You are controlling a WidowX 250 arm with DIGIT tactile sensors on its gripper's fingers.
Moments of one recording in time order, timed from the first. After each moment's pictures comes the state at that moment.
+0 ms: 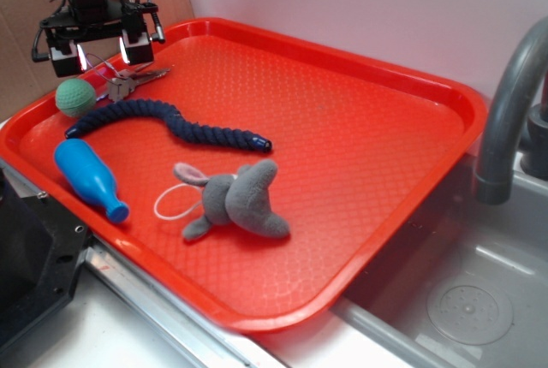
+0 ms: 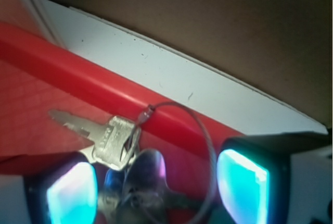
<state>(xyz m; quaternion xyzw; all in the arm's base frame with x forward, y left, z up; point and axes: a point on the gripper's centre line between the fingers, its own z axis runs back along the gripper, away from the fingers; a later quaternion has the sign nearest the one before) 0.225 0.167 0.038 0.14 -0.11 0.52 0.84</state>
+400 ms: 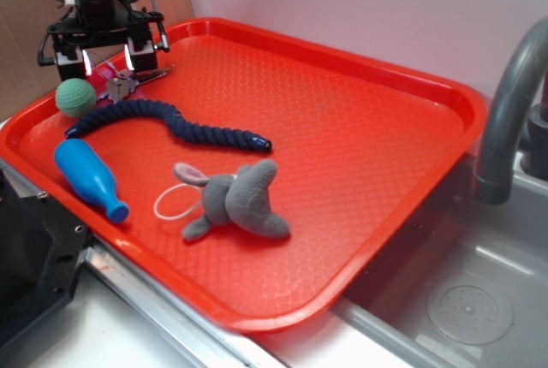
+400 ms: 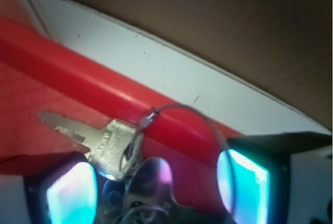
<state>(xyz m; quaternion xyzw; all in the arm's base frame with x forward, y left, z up) 0.230 0.165 0.028 0.15 -0.10 0.51 0.84</state>
